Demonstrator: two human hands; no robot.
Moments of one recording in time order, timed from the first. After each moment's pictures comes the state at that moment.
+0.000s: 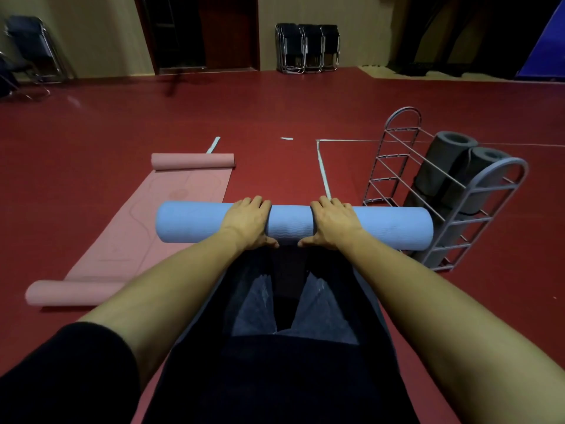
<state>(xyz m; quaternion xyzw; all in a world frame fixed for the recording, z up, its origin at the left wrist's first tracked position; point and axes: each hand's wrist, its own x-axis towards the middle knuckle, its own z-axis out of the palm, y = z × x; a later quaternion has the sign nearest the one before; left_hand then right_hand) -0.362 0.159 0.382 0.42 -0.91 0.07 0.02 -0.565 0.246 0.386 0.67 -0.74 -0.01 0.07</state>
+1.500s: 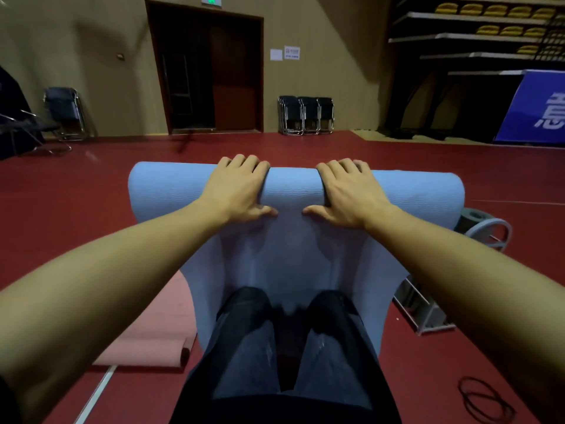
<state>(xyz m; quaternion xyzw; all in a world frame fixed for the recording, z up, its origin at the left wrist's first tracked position) -0.328 0.163 0.578 0.36 -0.87 0.27 0.20 -0.567 0.253 0.573 0.68 -0.63 0.07 0.38</state>
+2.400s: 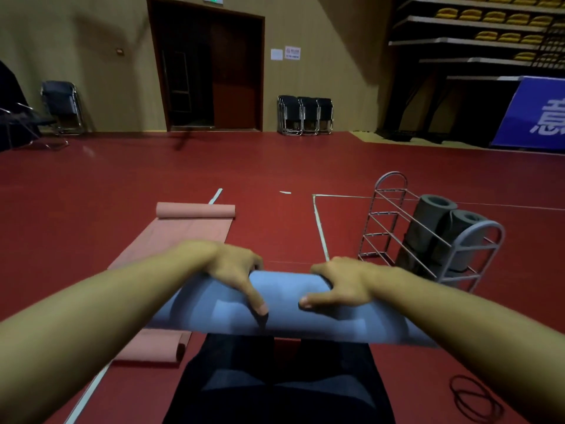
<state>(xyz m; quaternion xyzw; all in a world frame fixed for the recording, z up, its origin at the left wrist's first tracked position) -0.299 0.212 0.519 0.36 -0.90 -0.19 -0.16 -0.547 0.322 0.489 0.79 -0.61 -0.04 -0.08</state>
